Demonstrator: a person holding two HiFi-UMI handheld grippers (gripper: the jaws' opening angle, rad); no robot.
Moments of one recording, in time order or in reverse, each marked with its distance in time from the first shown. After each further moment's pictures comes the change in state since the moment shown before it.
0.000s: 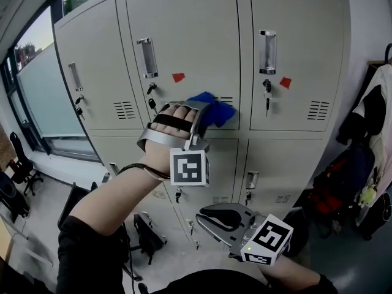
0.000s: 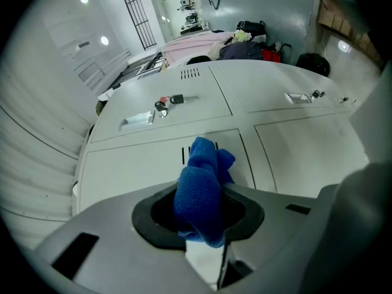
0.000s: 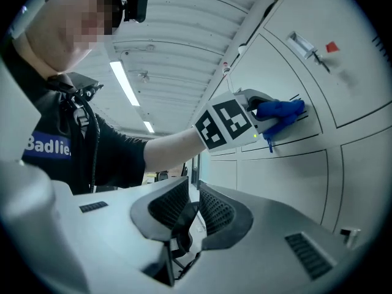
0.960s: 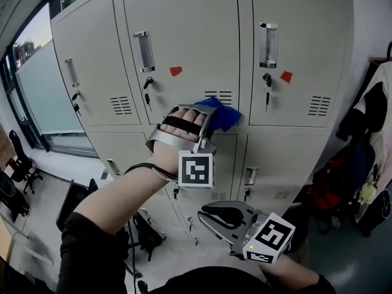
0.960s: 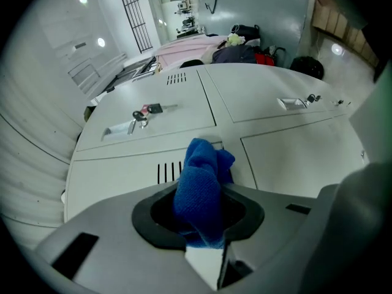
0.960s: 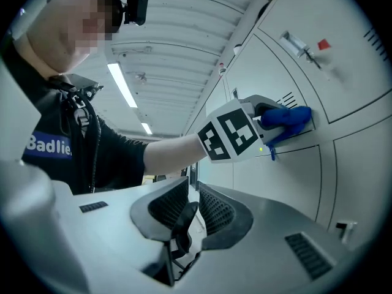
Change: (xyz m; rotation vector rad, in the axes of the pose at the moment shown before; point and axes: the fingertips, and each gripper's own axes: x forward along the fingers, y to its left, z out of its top) left arm 0.009 -0.034 0.028 -0.012 -0.067 -0.053; right arm -0.006 -0.006 -0.006 0.022 -0.010 -0.019
